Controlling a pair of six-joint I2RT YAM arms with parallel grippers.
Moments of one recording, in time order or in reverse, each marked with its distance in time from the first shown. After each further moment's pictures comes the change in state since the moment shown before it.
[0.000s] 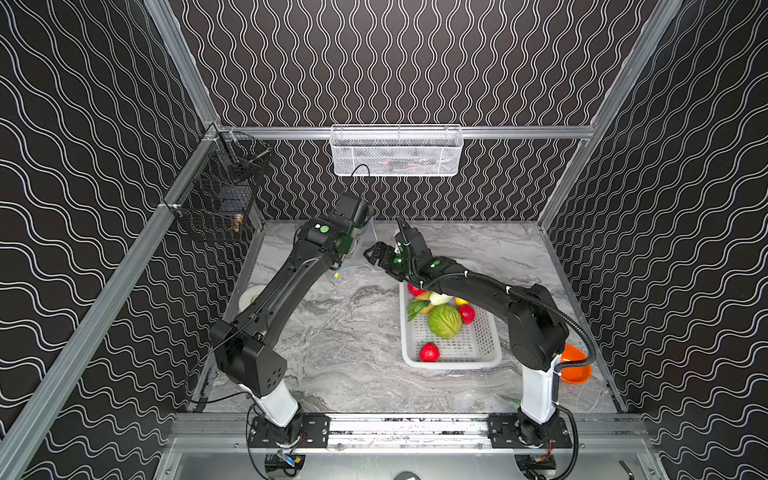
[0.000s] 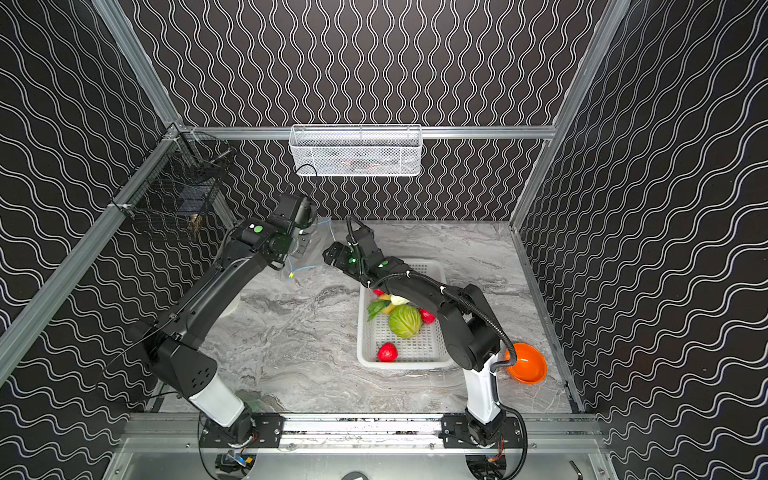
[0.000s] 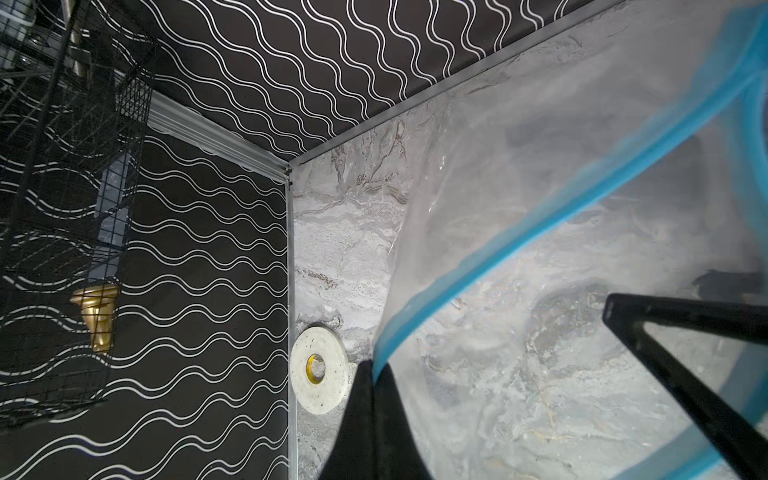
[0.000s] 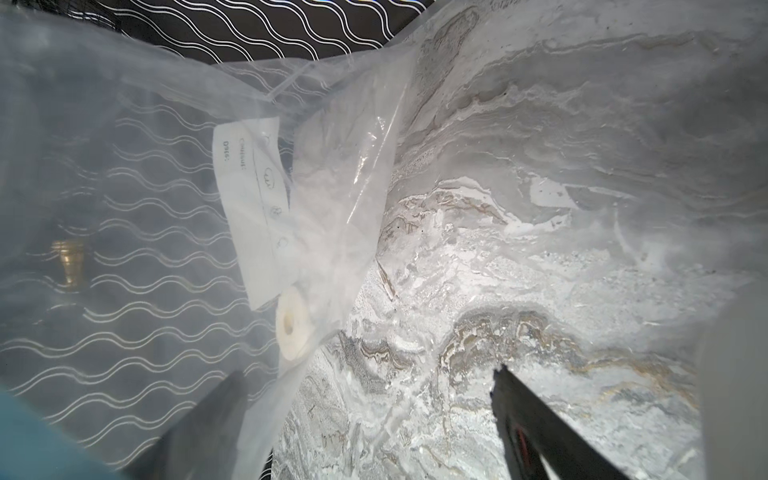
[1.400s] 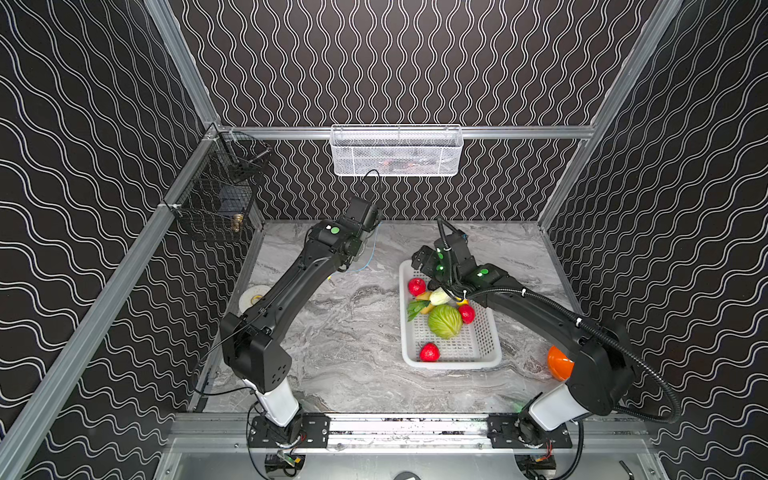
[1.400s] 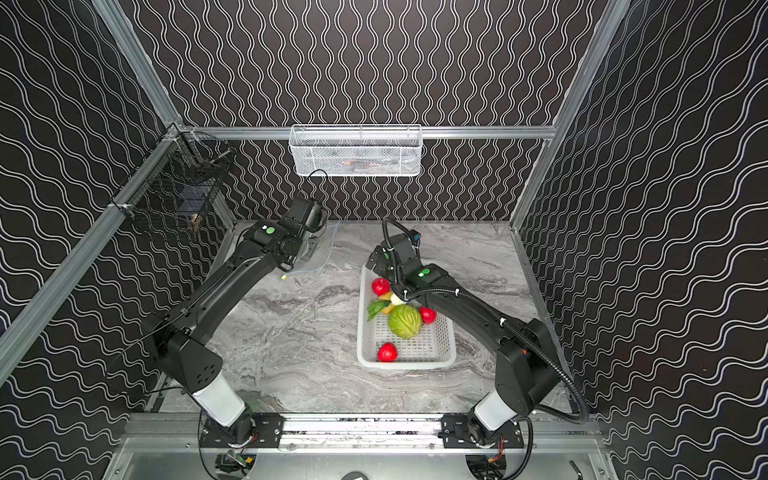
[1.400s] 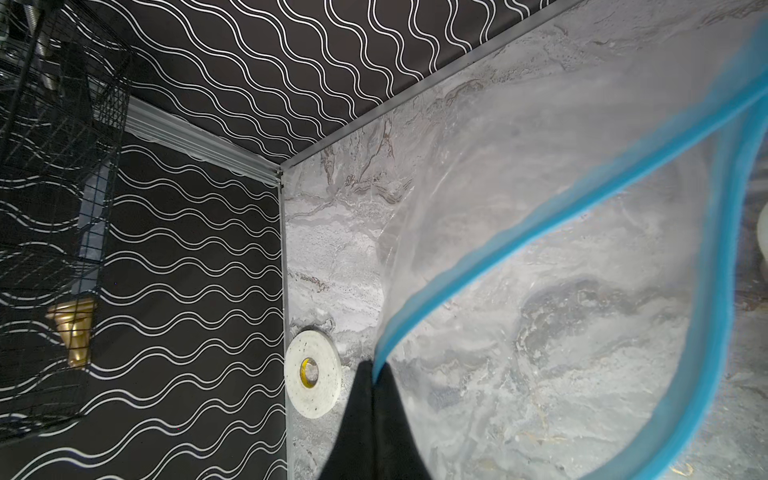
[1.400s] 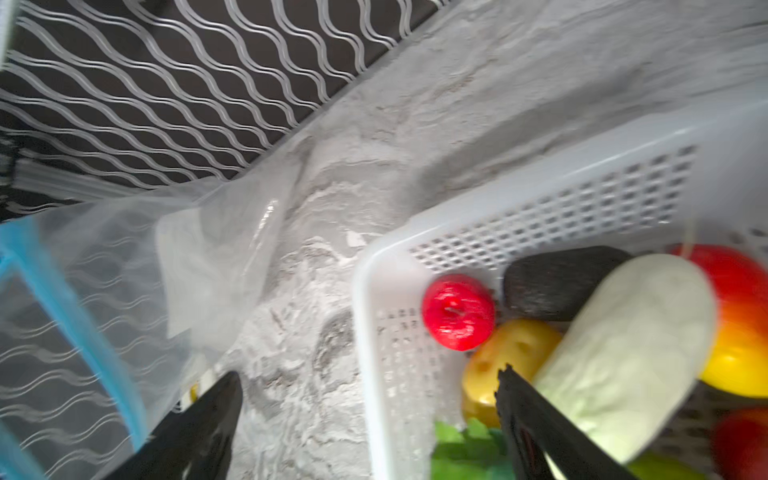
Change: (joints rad) left arm -0.030 0.039 -0.004 0.003 -0.012 -0.012; right arm -0.083 -0.404 -0.294 -0.255 0.310 -0.039
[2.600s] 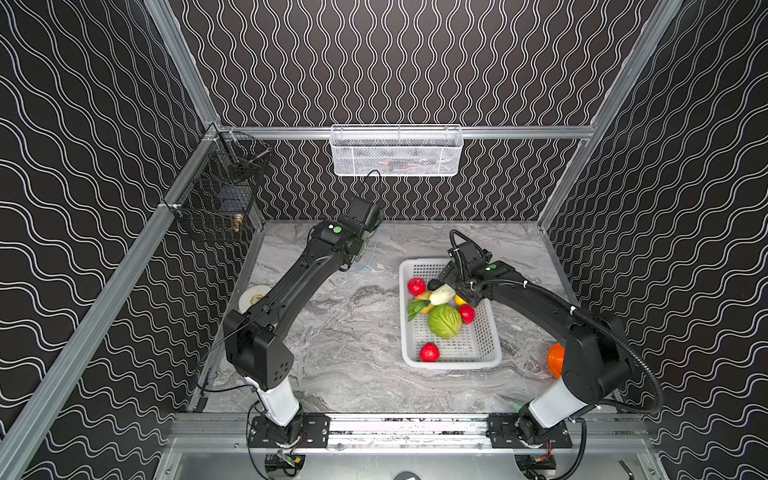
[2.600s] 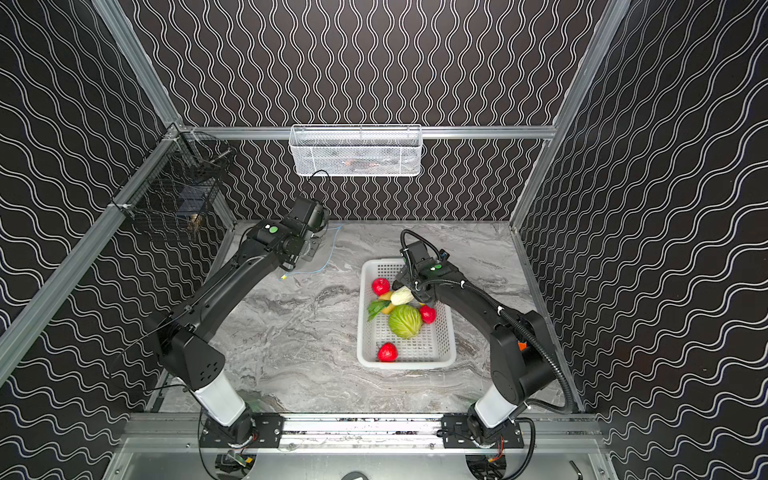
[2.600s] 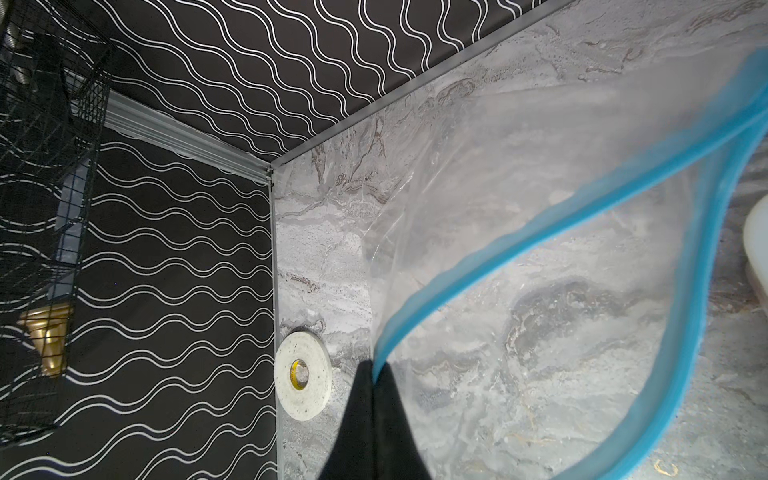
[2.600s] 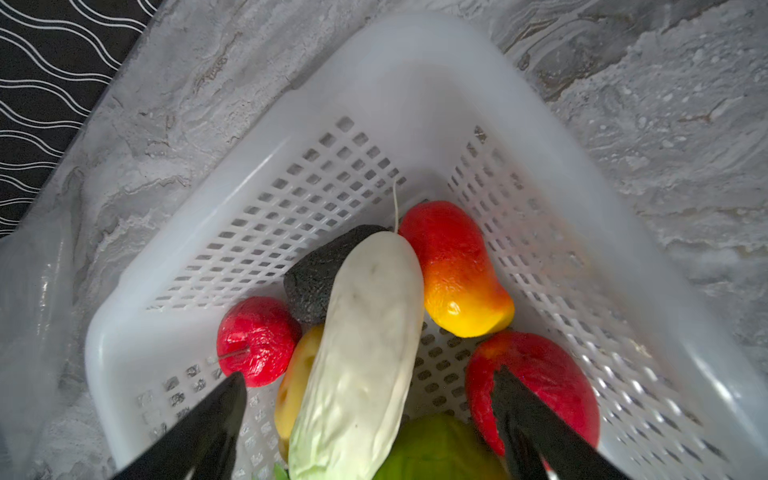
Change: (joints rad) left arm 0.000 0.018 0.004 0.000 0.013 -0.013; right arm -0.158 0.055 -0.055 -0.251 0.027 0.128
